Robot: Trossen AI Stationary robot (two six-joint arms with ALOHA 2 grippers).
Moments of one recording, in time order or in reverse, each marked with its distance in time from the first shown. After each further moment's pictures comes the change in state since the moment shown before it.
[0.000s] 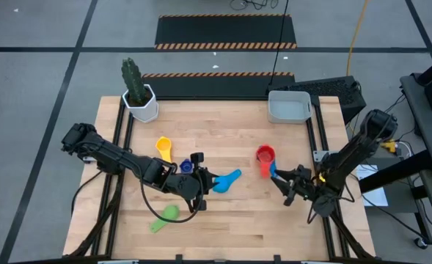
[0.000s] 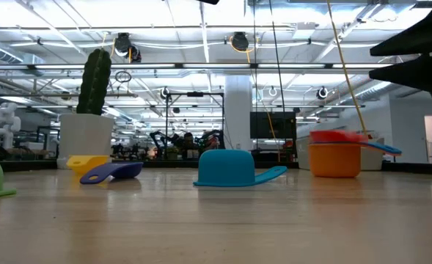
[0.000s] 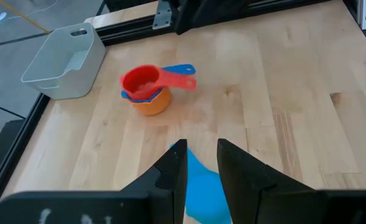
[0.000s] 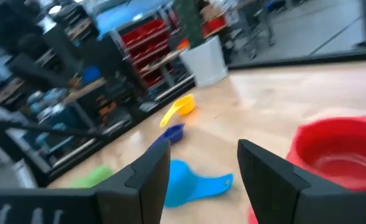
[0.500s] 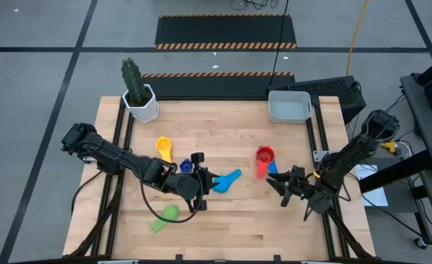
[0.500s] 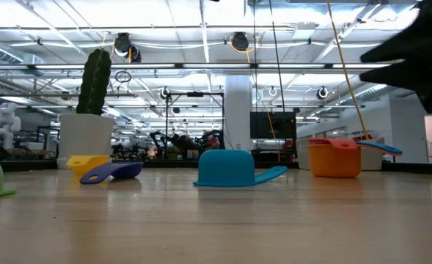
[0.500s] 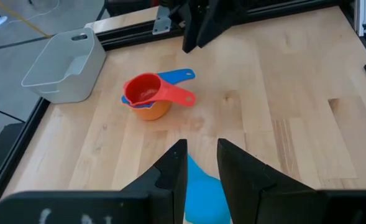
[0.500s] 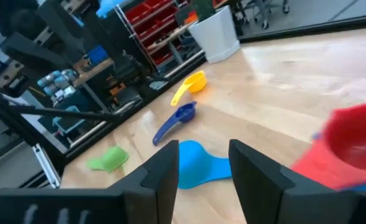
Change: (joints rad) left arm 0.000 0.000 0.000 0.021 0.000 0.007; right arm -0.101 0.002 0.032 -0.007 -0.193 0.024
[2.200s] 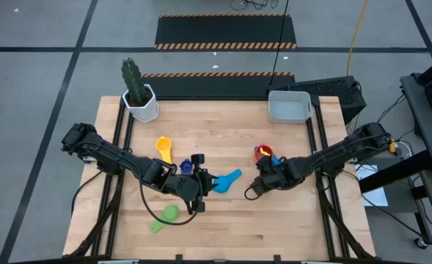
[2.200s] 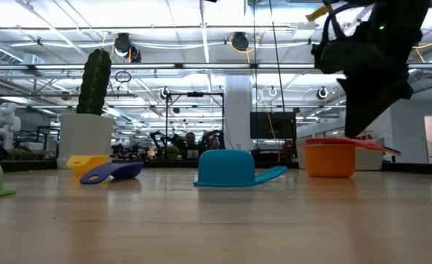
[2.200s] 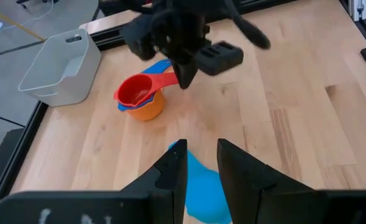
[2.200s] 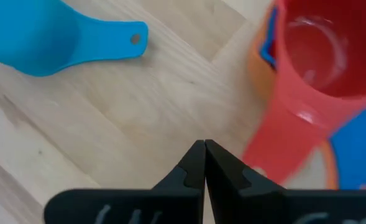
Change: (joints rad) left arm -0.008 0.000 0.000 -0.021 0.008 0.038; right arm -0.531 0.264 0.632 -1.300 -0.917 0.195
